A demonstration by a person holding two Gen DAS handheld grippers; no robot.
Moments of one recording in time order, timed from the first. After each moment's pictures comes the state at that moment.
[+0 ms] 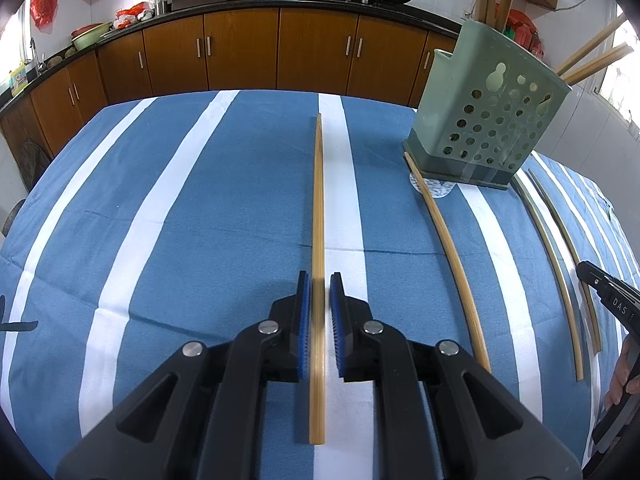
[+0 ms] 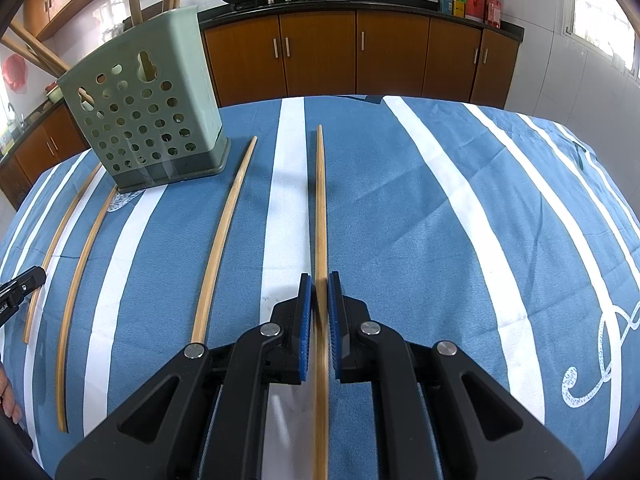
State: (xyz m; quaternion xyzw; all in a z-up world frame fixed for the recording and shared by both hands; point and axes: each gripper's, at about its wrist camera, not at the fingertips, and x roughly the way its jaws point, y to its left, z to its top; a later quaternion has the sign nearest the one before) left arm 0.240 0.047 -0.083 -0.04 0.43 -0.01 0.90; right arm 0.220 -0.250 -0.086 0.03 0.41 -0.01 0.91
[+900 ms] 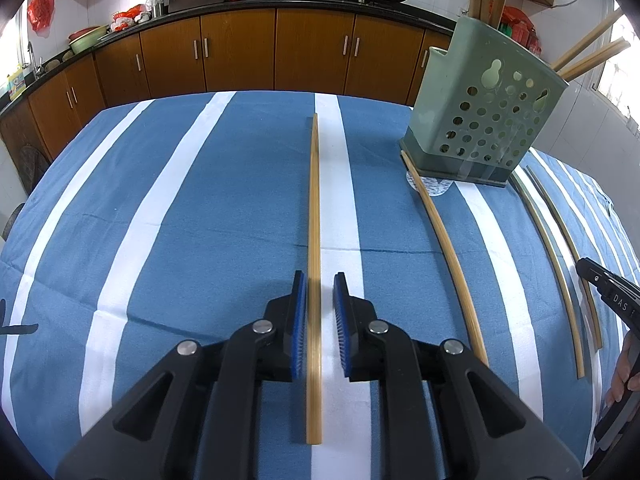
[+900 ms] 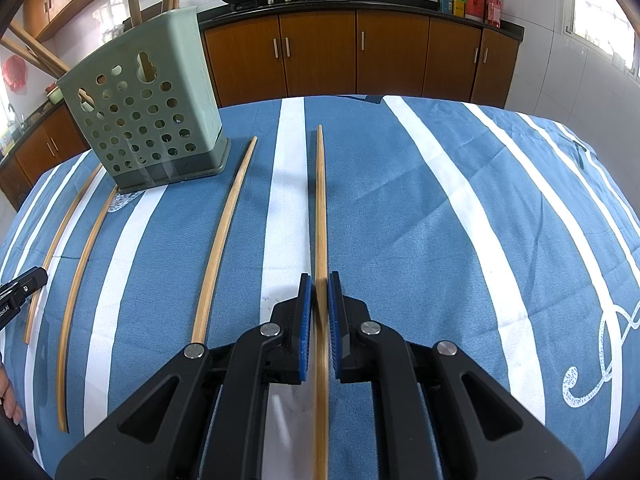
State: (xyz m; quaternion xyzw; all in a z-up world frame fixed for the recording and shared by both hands) left arm 0.240 0.043 -0.083 -0.04 0.43 -0.01 0.90; right arm 0.220 -0.250 -0.086 0.03 0.41 -0.01 0.91
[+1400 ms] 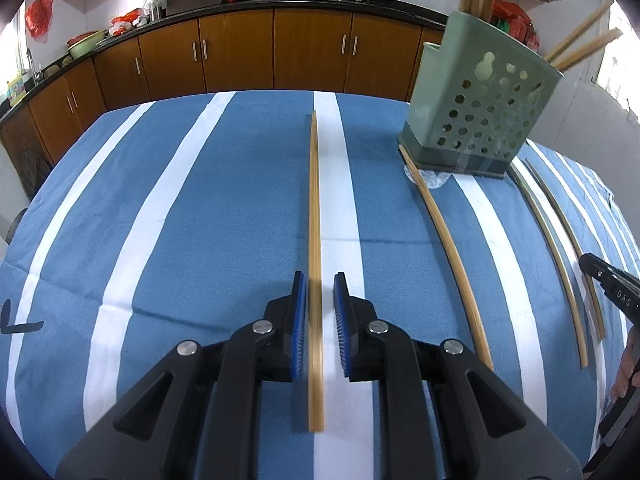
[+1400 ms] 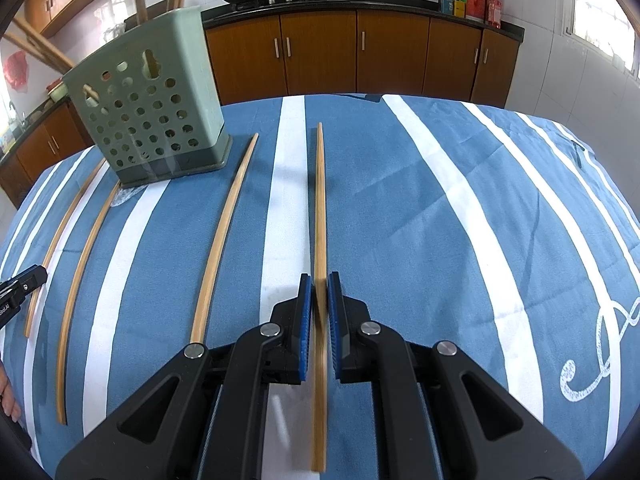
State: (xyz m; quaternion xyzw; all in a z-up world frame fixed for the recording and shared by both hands) left arm 0.231 0.040 -0.083 -0.02 0.43 -0.01 0.90; right arm 0.213 -0.249 -0.087 0.03 0.41 -0.01 0.91
